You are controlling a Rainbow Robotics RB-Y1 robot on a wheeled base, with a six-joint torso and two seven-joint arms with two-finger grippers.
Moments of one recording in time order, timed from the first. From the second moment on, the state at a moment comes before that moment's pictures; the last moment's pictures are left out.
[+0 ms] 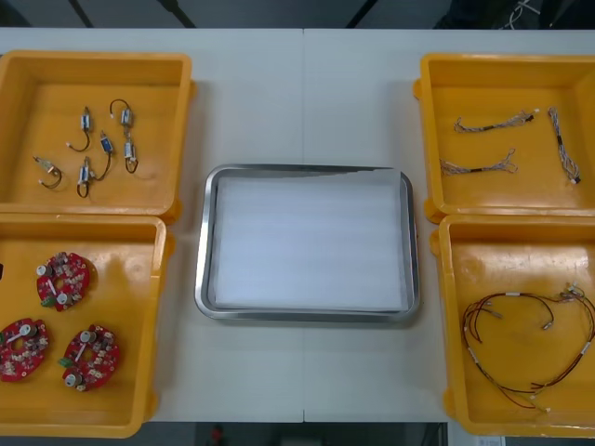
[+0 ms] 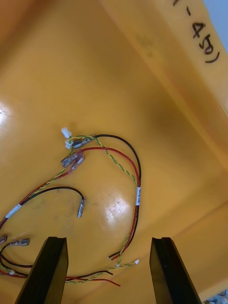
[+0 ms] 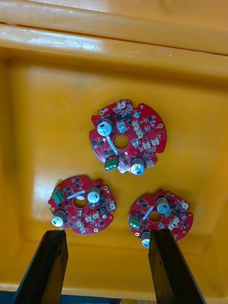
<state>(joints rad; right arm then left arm) 0.06 -0.94 -0.26 -1.97 -0.95 1.66 0.64 0.22 1.27 0.31 -2.18 1.18 1.44 -1.01</state>
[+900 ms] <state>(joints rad) 0.22 -0.85 -0.26 -1.97 -0.87 1.49 0.66 0.22 1.27 0.17 -2.07 1.16 1.28 -1.01</state>
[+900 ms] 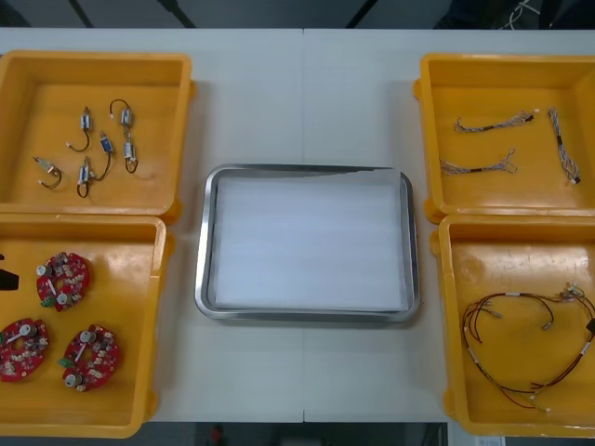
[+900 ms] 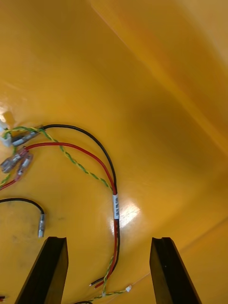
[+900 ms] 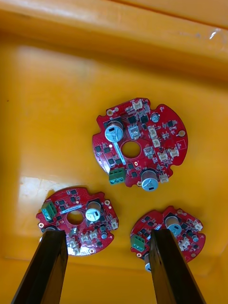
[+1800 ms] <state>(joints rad) 0.26 -0.77 -0.20 -1.93 -0.77 1.34 0.73 0.27 1.27 -0.02 -1.97 1.06 1.06 -1.04</state>
